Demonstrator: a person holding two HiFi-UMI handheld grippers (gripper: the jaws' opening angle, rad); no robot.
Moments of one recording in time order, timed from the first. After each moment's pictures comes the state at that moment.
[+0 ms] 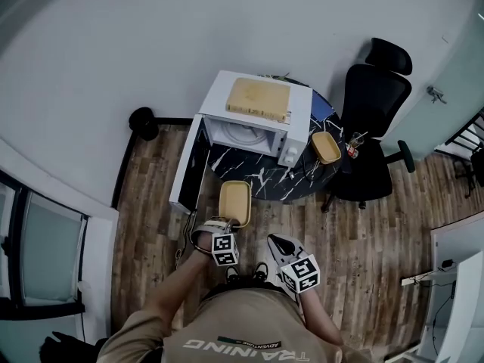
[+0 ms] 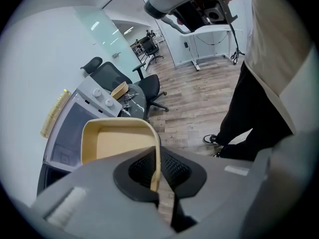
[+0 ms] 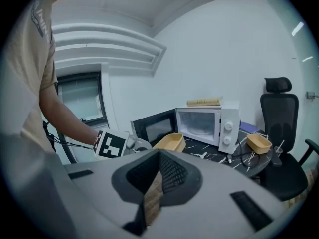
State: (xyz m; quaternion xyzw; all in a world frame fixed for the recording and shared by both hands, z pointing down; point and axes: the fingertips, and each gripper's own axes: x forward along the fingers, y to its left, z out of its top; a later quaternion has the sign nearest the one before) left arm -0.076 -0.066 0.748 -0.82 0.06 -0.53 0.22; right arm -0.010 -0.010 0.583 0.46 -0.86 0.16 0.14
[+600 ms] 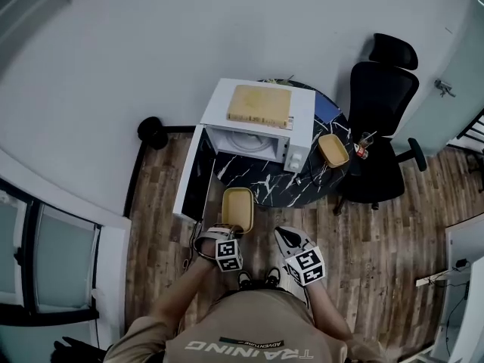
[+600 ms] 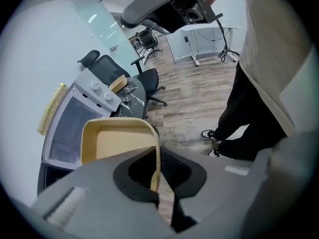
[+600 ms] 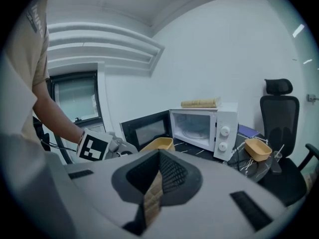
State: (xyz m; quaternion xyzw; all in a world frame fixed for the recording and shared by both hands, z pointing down) left arm -0.083 -0.078 0.754 -0.80 0.06 -0.56 0.21; right arm 0.014 -0.058 0.587 0.47 -0.86 0.15 0.14
